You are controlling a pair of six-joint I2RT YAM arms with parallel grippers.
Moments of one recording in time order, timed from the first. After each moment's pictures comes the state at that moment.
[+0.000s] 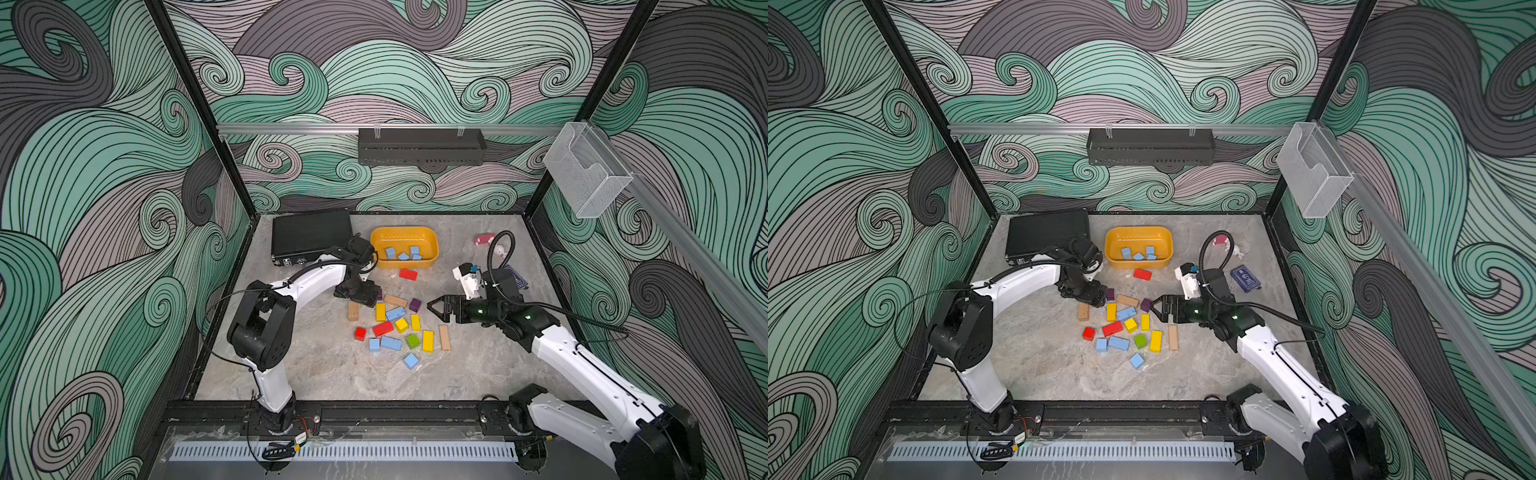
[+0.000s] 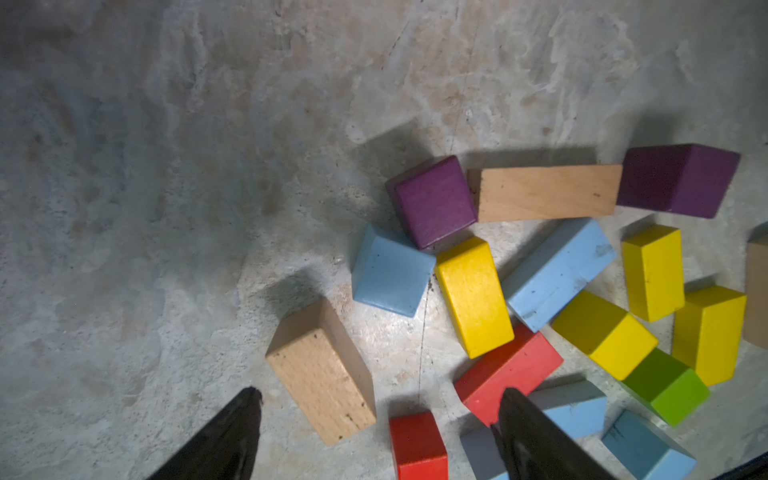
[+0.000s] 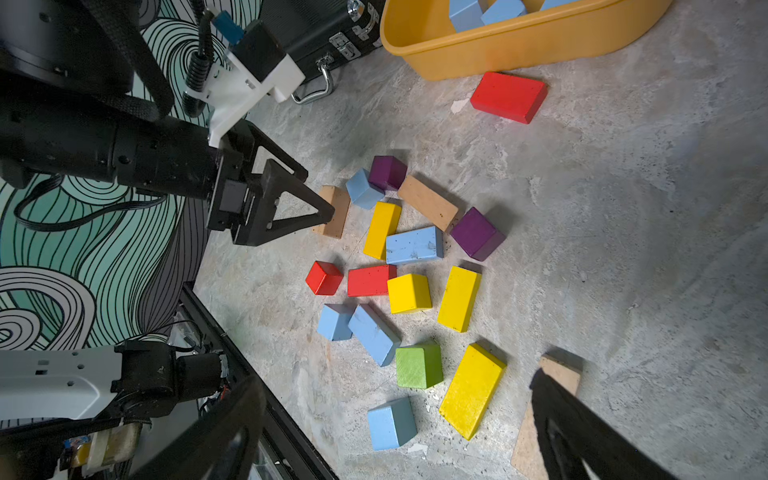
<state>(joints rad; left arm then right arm) -0.52 1.78 1.32 -0.89 0.07 -0.15 0.44 1.02 0.69 -0.41 -0.44 0.43</state>
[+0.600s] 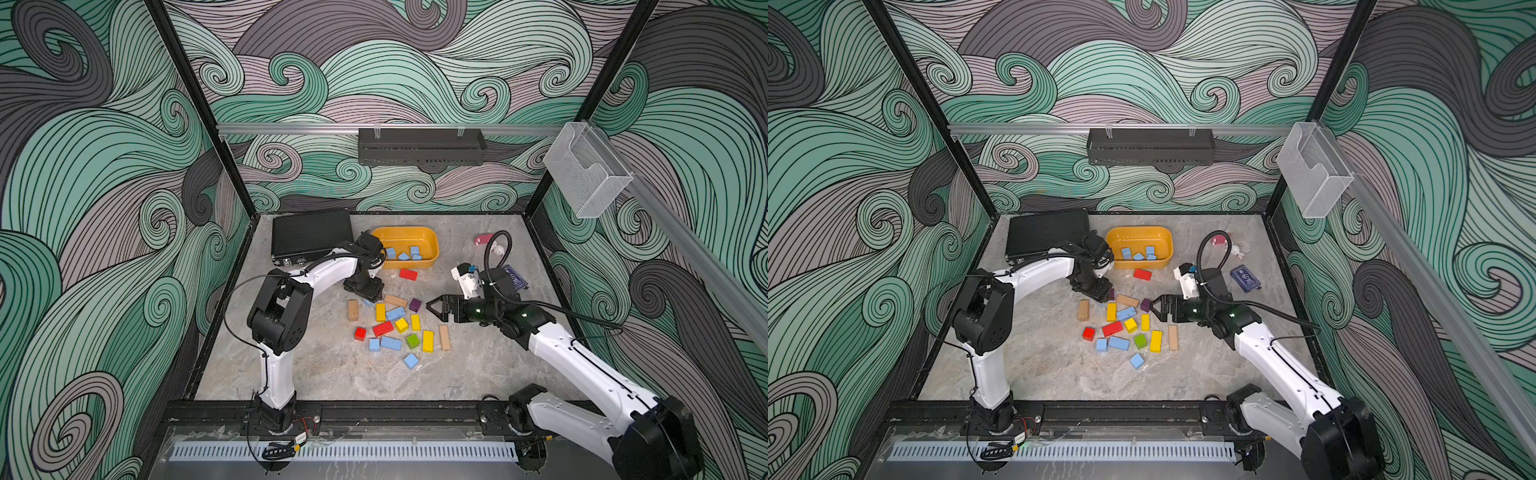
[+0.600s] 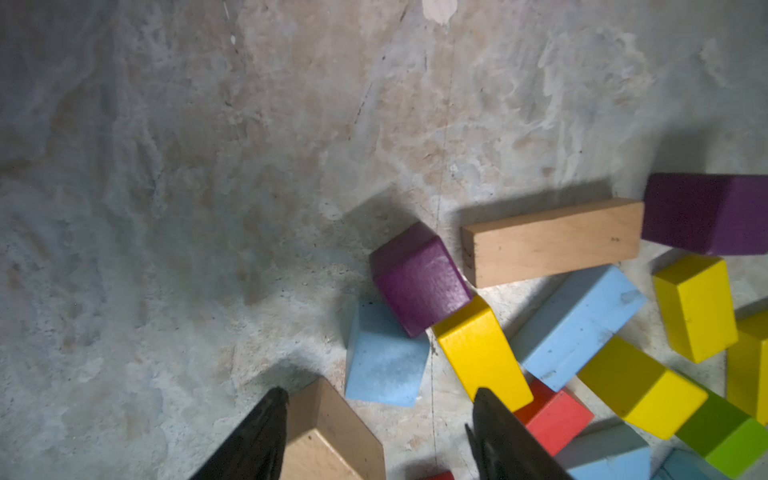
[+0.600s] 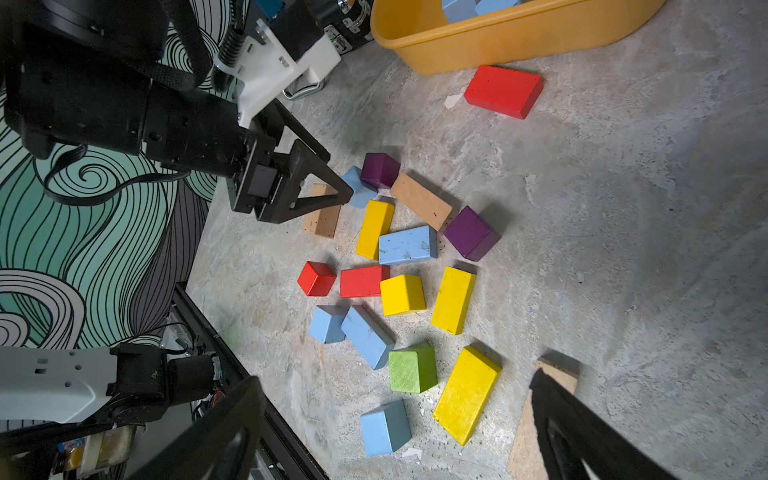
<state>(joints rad) -0.53 1.94 1.45 -0.90 0.05 -0.03 0.44 1.05 0.69 -0.40 -0.44 0.43</state>
